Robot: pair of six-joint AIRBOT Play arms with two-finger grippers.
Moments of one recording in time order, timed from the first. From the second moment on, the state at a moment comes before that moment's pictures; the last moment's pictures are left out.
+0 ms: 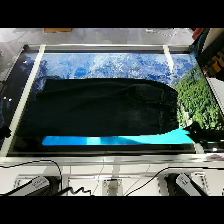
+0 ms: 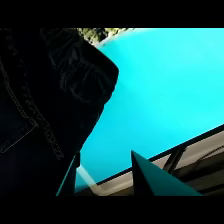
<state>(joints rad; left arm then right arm) 0.86 -1.24 0.83 1.56 -0.74 -1.46 -0.80 -1.04 0.58 -0.94 1.11 1.28</state>
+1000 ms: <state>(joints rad) 0.87 -1.29 0.83 1.22 -0.88 -1.46 -0.55 -1.17 0.40 -0.56 0.56 1.06</state>
